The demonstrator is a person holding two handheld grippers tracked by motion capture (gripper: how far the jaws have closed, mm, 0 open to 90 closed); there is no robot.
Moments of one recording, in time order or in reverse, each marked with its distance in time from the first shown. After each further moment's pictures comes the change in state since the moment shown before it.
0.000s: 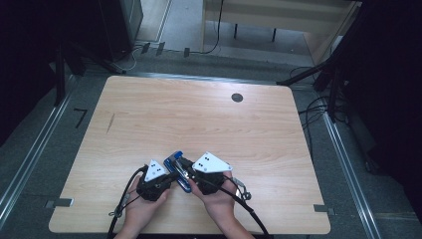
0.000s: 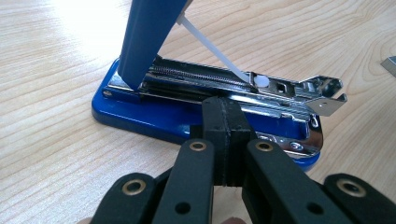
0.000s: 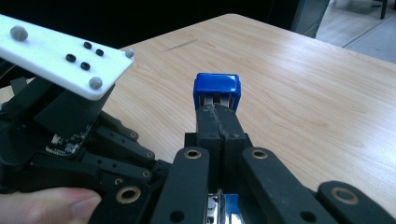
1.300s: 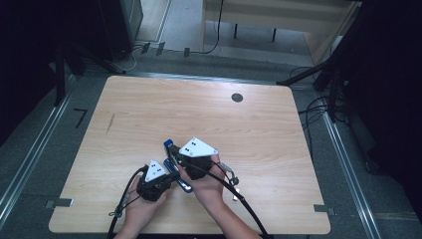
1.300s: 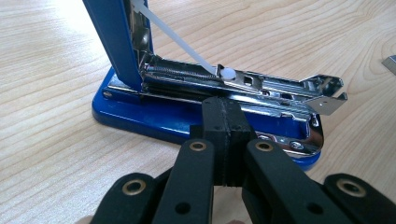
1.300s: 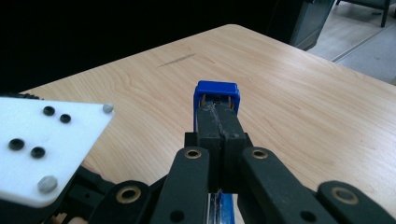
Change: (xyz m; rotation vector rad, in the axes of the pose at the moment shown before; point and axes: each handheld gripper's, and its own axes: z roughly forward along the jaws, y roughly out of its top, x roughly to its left) left arm 0.000 0.000 0.000 0.000 0.003 0.002; right arm -0.003 0.029 0.036 0.000 -0.001 -0.031
